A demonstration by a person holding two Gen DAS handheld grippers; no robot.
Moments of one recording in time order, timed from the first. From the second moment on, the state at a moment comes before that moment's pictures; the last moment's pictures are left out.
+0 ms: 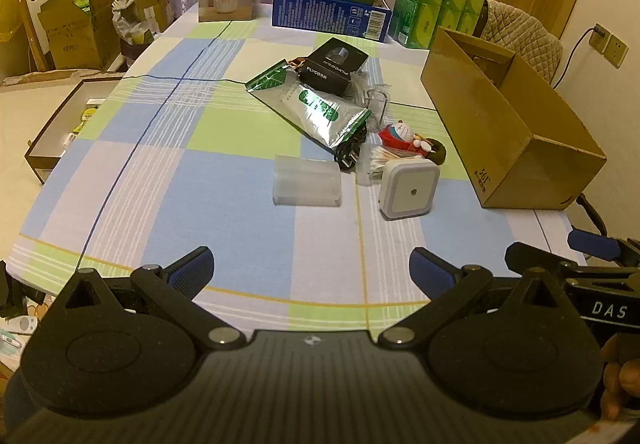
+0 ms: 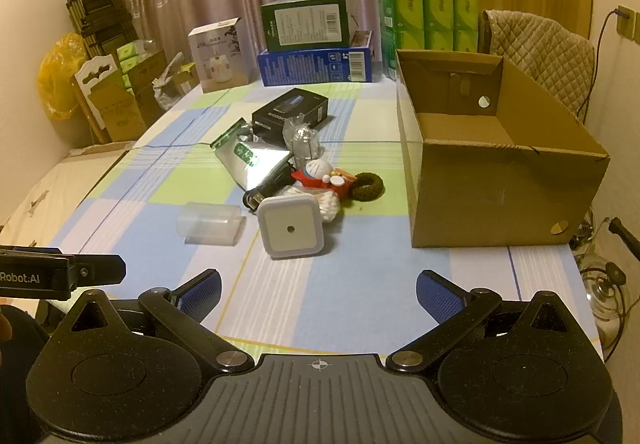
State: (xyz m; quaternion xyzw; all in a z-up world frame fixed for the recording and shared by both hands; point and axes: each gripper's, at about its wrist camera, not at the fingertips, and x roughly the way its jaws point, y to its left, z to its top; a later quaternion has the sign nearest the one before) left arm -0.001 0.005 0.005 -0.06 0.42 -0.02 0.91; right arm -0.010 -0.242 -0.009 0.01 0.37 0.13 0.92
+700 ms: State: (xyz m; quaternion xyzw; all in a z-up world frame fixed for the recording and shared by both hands) left arm -0.002 0.003 0.004 -0.06 0.42 -0.03 0.90; right arm -0.011 -0.245 -0.010 0.02 0.37 0.13 0.92
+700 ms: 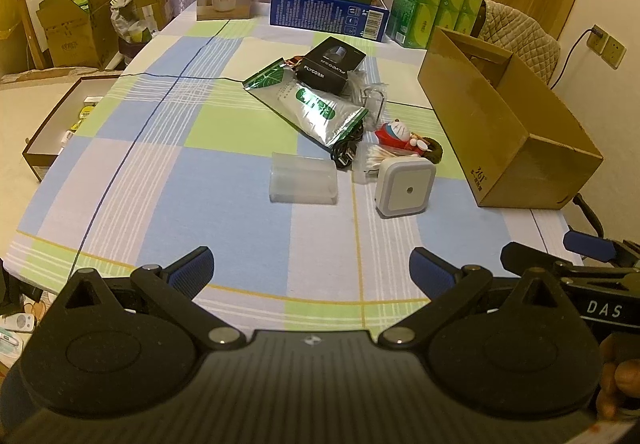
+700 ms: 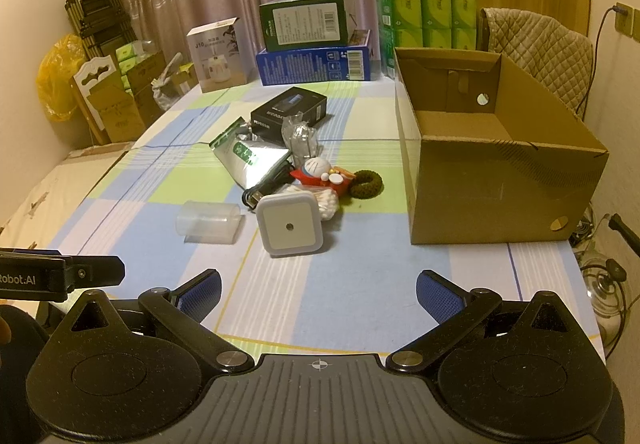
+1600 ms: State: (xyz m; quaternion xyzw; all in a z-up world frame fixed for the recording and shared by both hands) left arm 0.000 0.003 0.003 -0.06 0.42 -0.04 0.91; right arm -0.011 -0.245 -0.017 0.02 0.36 0.14 0.92
